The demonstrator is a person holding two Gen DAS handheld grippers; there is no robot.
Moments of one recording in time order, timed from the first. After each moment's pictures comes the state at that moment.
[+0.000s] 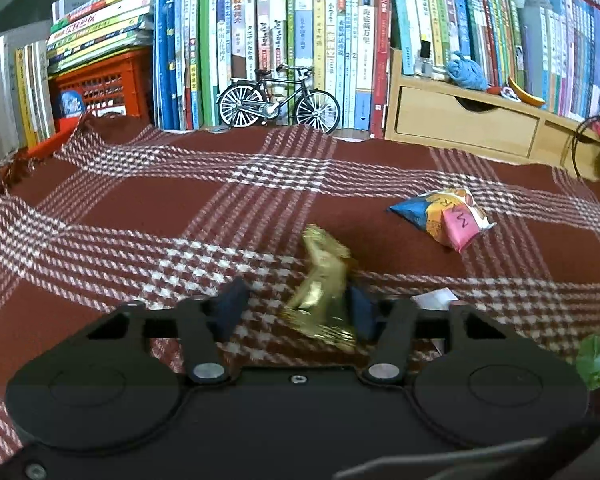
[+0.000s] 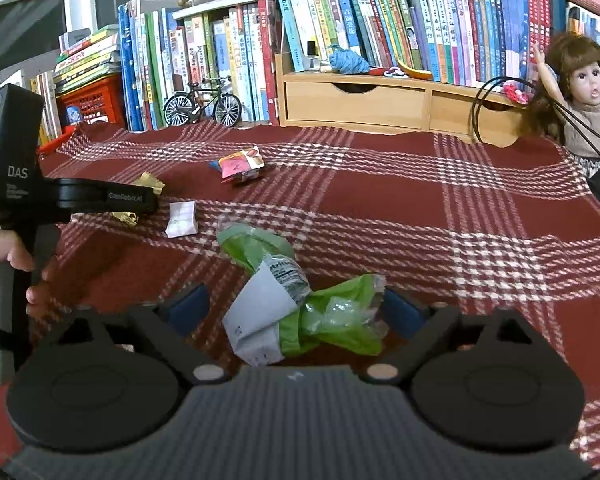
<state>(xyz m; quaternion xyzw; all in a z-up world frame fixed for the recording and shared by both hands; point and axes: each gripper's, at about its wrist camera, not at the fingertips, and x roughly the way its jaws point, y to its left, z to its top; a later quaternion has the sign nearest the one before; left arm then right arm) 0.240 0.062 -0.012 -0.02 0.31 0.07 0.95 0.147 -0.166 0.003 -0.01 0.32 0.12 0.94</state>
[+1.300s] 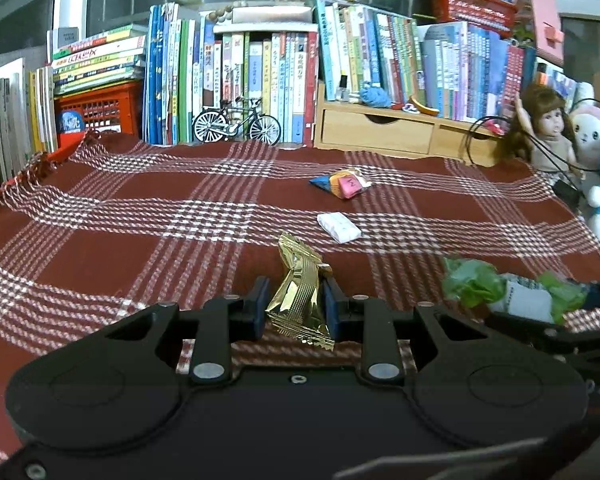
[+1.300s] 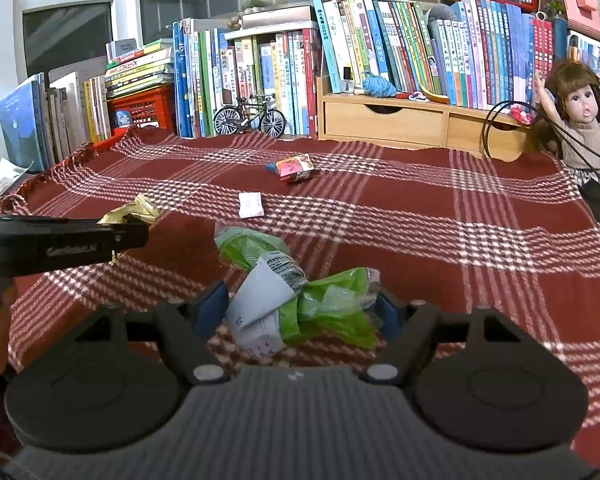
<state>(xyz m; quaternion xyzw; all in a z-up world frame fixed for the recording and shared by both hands) 0.054 0.050 0.035 -0.02 0.28 -0.01 0.96 0.065 -0.162 0.026 -0.01 0.29 0.16 0.95</state>
